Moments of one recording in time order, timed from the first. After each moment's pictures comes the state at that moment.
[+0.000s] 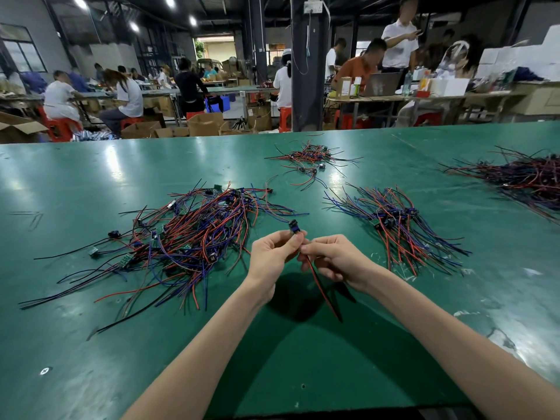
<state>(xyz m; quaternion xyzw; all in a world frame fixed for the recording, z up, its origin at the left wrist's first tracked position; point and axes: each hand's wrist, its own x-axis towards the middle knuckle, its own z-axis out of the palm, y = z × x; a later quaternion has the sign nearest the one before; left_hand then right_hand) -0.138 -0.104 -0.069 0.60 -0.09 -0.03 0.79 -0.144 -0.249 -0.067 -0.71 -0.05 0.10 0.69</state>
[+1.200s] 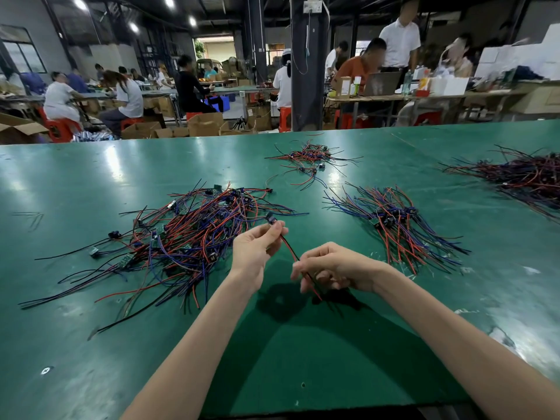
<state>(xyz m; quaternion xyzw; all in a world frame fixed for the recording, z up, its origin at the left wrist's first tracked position) -0.123 -0.086 -0.061 0.55 0.00 -0.02 0.83 -0.152 -0.253 -0.057 -0.76 -0.12 0.25 0.59</state>
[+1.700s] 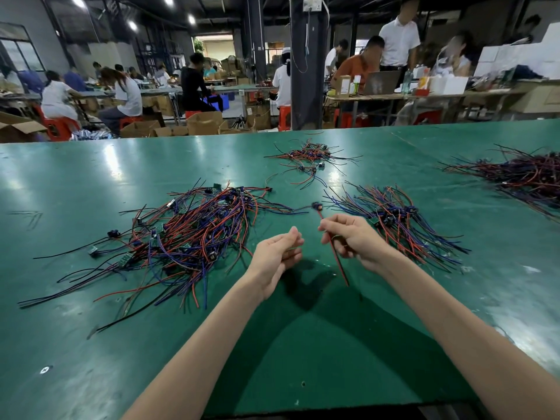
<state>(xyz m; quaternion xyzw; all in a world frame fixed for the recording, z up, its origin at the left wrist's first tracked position) -0.129 -0.106 -0.071 0.57 -0.01 -0.14 0.81 -0.133 -0.274 -0.049 -0.73 -0.01 0.00 0.69</state>
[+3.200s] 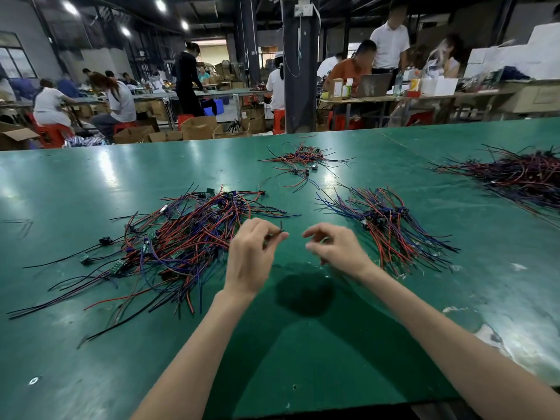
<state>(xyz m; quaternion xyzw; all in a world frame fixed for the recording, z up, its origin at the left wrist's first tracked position) -0.130 -0.085 -0.065 0.81 -0.26 0.38 0.36 -0.138 -0.265 -0.067 -0.84 -0.07 -0.11 0.52</state>
